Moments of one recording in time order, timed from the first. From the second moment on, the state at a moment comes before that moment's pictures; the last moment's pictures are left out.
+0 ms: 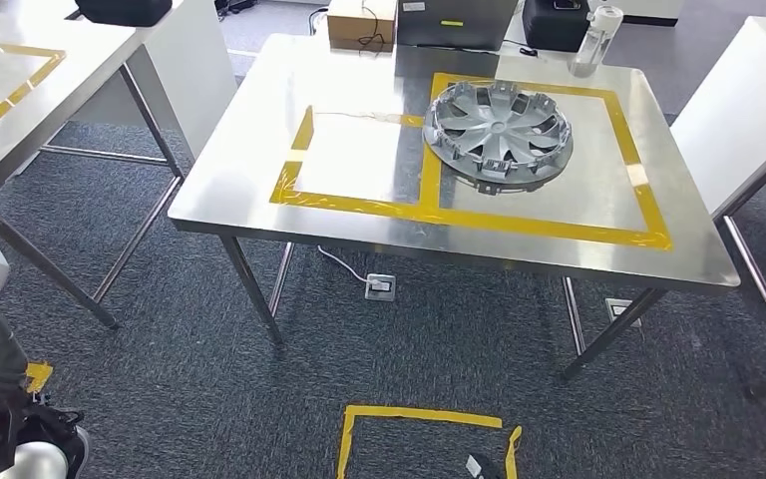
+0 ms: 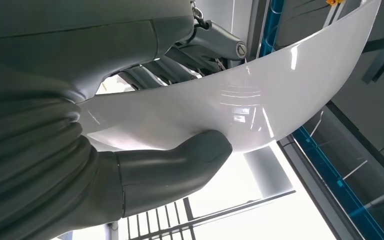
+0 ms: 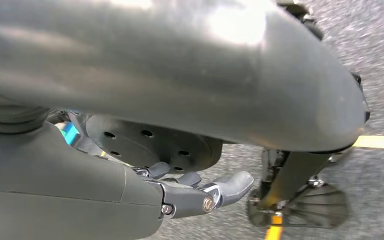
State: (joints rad) left arm -0.18 0.13 -0.28 -1.78 -0.21 0.67 -0.60; right arm -0.03 0.04 0.37 -0.18 -0.64 -0.04 0.21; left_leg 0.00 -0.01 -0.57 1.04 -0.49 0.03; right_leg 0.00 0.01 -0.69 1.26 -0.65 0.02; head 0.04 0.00
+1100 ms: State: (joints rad) left arm -0.16 0.14 -0.25 -1.78 -0.13 0.68 -0.60; right arm -0.03 0.04 0.37 -0.17 -0.63 -0.04 0.22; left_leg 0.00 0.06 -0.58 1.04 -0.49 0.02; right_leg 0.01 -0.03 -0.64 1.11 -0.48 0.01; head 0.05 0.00
